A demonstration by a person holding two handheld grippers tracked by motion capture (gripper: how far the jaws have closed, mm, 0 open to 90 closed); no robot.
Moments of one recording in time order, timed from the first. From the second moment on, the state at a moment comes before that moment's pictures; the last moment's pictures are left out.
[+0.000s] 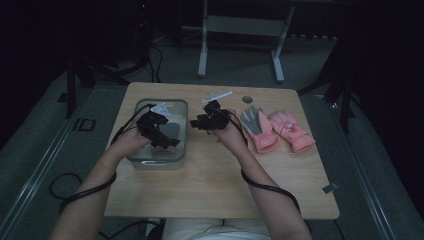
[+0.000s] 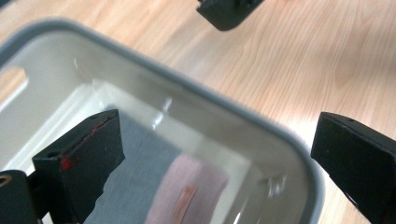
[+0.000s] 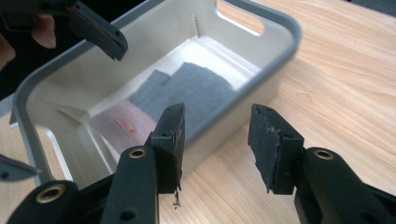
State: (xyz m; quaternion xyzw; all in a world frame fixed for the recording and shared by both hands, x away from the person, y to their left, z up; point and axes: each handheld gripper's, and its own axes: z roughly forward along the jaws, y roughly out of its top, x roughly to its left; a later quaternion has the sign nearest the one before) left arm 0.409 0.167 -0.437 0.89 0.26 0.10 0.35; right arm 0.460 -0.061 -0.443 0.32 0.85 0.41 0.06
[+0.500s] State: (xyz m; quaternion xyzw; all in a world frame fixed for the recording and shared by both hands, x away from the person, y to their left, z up) left arm 0.381 0.113 -0.429 0.87 0.26 0.12 0.41; right arm 0.455 -0.141 -0.424 0.33 0.84 0.41 0.12
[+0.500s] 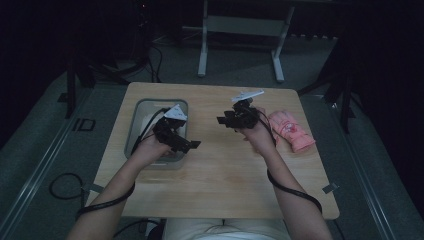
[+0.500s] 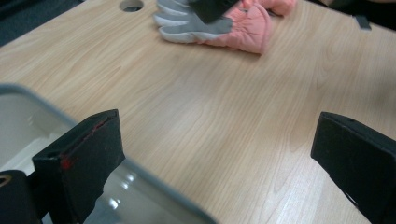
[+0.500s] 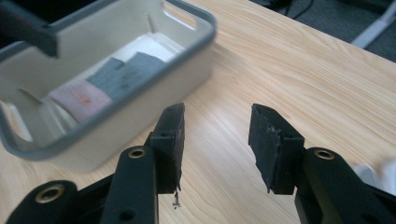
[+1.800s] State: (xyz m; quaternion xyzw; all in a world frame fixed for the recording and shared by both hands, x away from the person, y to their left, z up) left arm 0.296 0.035 -0.516 0.87 0.22 0.11 0.43; right arm 0.499 -0.251 -0.486 0.37 0.85 0.31 0.20
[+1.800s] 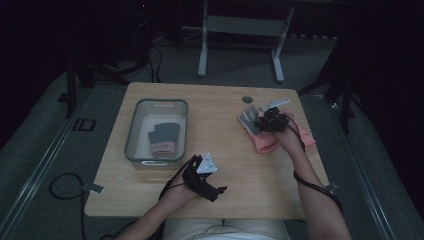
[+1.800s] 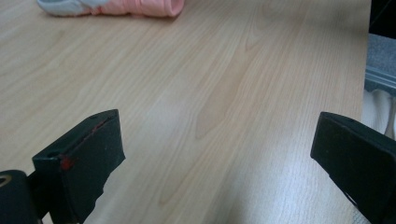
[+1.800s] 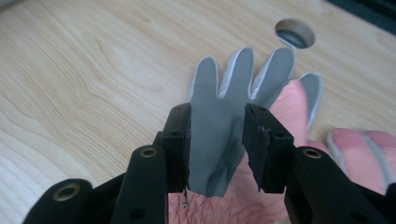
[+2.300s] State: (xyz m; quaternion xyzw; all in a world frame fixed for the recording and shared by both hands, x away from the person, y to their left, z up) left arm 0.278 0.042 -0.544 0.86 0.24 0.15 0.43; right arm 0.514 -0.238 -0.527 0.36 0.88 0.24 0.19
